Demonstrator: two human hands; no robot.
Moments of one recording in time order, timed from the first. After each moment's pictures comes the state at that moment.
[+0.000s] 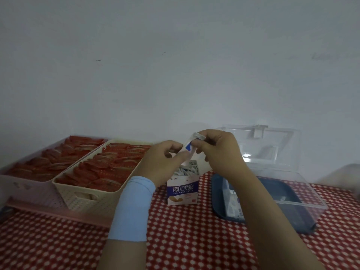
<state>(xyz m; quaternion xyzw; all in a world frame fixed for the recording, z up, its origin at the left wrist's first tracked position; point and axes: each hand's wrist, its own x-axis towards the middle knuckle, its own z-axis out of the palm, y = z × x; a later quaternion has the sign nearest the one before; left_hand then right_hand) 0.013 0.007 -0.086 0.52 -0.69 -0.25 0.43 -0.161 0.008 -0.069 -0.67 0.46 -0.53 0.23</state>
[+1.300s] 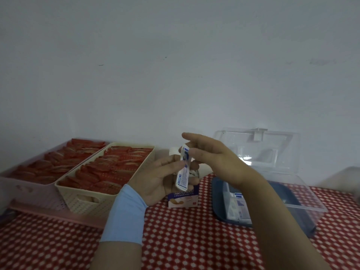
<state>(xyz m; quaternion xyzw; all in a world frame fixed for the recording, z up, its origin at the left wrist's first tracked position) 0.019 0.028 -0.091 0.27 -0.51 -0.68 0.45 -0.165 0.029 -0.057 -0.73 0.38 -0.41 0.39</state>
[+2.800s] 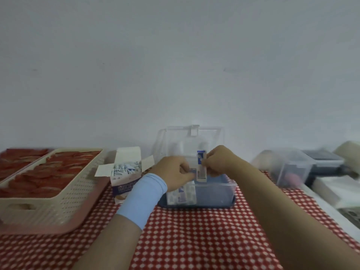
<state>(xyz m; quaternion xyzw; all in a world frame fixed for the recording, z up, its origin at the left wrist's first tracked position) -0.137 0.037 -0.092 0.48 -0.83 -0.20 0.22 -0.314 0.051 -0.070 -0.55 0.74 -0.28 0.27</state>
